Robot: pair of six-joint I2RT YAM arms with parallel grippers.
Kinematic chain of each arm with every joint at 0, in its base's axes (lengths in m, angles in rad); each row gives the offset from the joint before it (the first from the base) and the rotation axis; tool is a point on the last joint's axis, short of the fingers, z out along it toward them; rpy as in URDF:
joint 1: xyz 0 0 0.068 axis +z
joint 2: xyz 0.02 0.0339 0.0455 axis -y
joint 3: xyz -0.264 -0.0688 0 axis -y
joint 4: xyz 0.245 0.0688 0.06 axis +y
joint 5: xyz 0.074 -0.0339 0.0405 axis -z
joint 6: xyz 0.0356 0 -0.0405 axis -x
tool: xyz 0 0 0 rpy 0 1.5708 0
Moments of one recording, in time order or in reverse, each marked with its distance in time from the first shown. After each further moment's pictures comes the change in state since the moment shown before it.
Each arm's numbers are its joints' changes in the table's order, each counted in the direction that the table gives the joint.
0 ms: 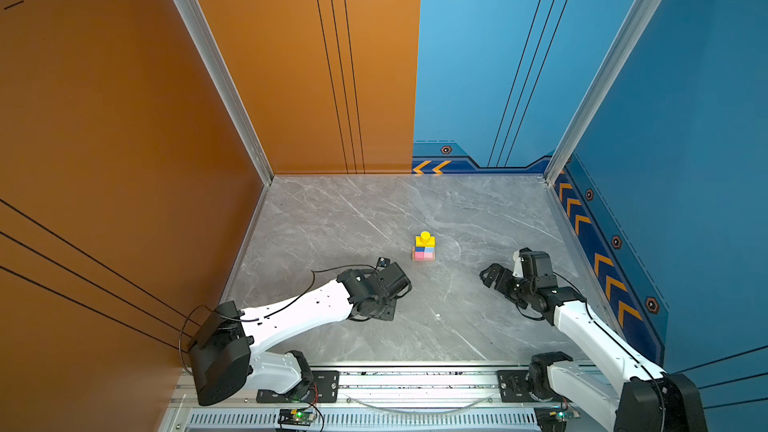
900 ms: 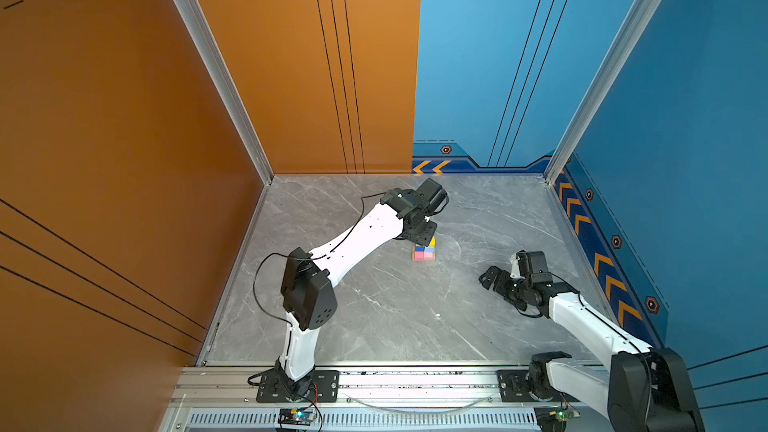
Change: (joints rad) left arm 0.158 -0.648 1.038 0.273 0.029 -0.452; right arm -0.023 -0.126 0.000 -0.024 -0.011 0.031
